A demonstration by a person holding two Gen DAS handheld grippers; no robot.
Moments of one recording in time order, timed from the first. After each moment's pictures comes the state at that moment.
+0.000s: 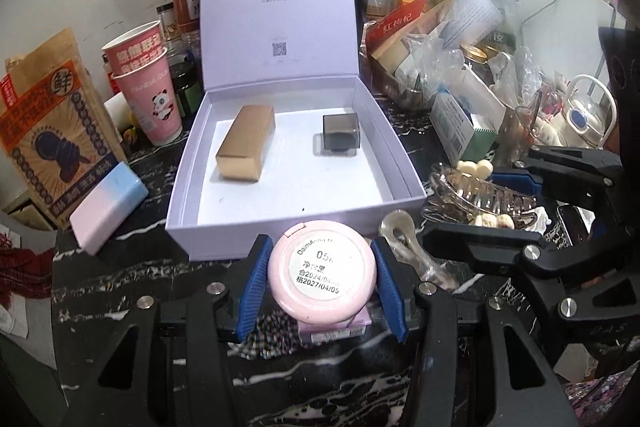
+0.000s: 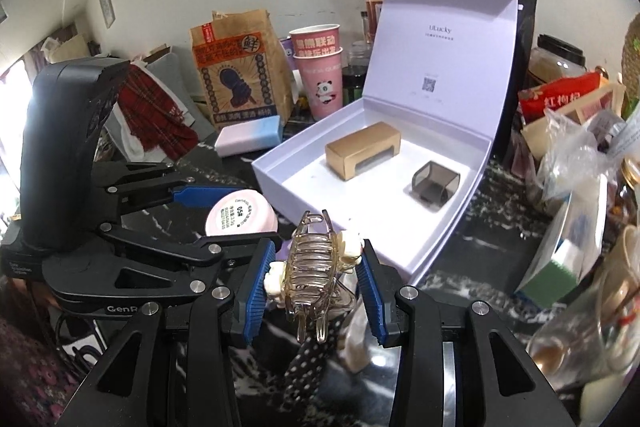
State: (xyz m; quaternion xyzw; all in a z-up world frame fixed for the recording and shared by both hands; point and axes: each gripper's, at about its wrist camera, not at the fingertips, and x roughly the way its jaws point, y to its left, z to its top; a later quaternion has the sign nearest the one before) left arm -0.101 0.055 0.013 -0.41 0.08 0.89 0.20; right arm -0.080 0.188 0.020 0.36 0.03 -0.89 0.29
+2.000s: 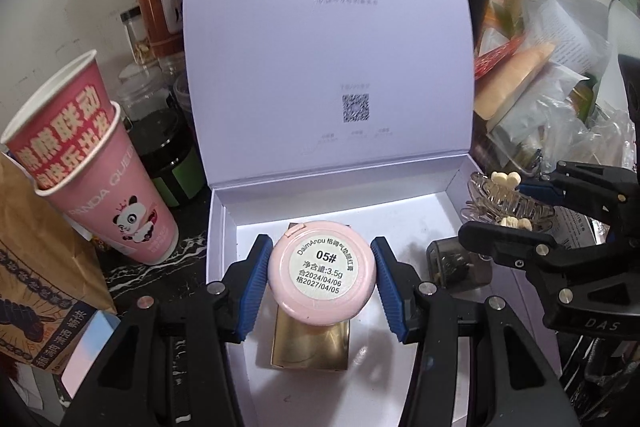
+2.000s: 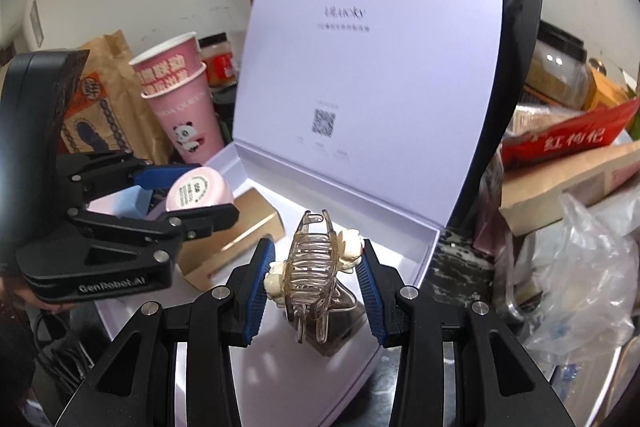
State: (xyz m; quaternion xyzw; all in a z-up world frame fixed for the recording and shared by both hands) left arm -0.306 0.061 -0.014 -0.42 0.09 0.88 0.20; right arm -0.265 0.203 -0.011 0.40 0.03 -0.90 0.19
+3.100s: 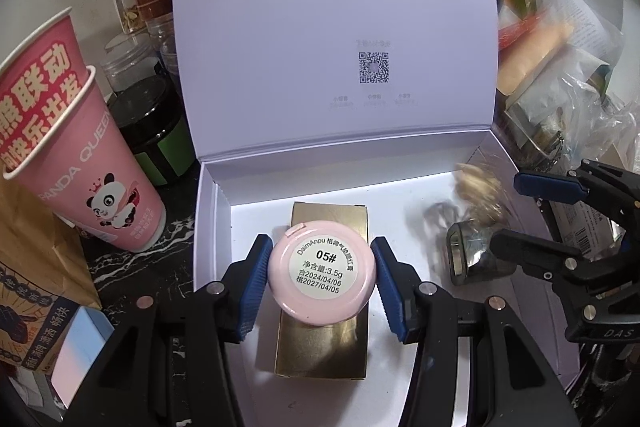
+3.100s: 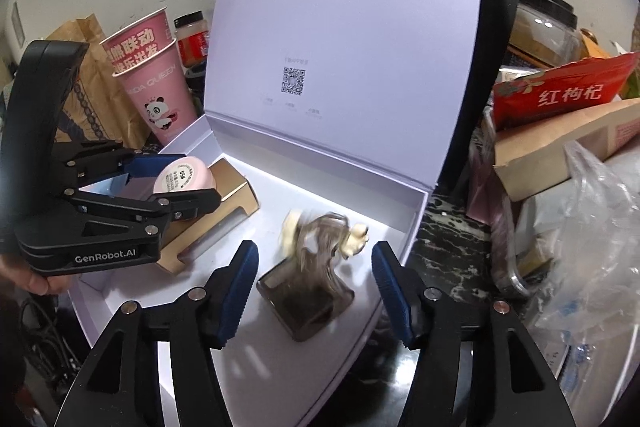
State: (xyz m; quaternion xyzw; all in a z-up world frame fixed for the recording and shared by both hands) left arm -0.321 0.064 -0.039 -0.46 0.09 0.86 0.20; right arm -0.267 0.211 -0.030 0.42 0.02 -0.89 0.16
